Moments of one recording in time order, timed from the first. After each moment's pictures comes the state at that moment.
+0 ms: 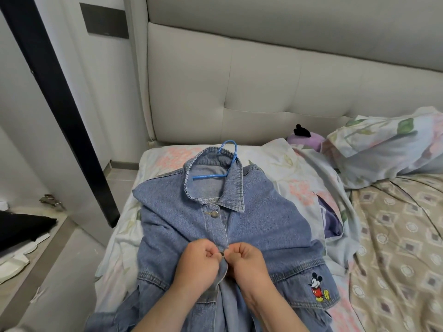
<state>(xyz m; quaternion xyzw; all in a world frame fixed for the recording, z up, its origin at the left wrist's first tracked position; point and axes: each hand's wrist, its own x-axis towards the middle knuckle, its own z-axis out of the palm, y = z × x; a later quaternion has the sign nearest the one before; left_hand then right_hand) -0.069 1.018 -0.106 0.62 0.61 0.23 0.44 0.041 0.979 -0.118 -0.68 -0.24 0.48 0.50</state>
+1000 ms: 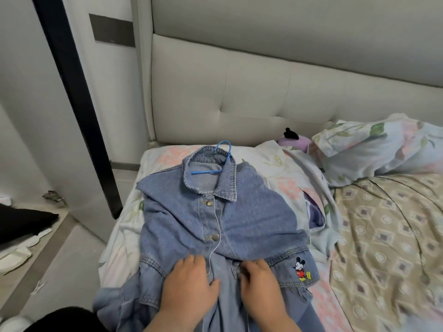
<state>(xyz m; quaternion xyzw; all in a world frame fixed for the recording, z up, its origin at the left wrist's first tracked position) -0.095 0.948 -0.110 0.80 0.57 0.07 0.16 0.073 0.897 -0.134 -0.78 -0.56 0.15 0.23</state>
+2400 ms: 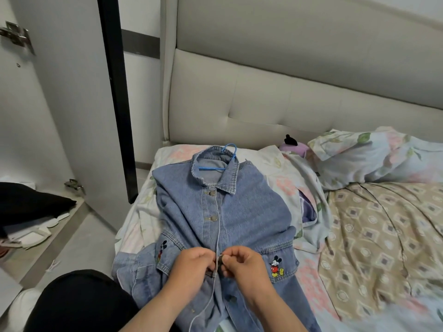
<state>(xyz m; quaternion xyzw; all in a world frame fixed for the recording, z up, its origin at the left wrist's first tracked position) -0.113 0.908 -0.089 0.57 0.53 0.33 0.54 0.021 0.869 -0.075 -0.64 -0.34 0.48 0.49</state>
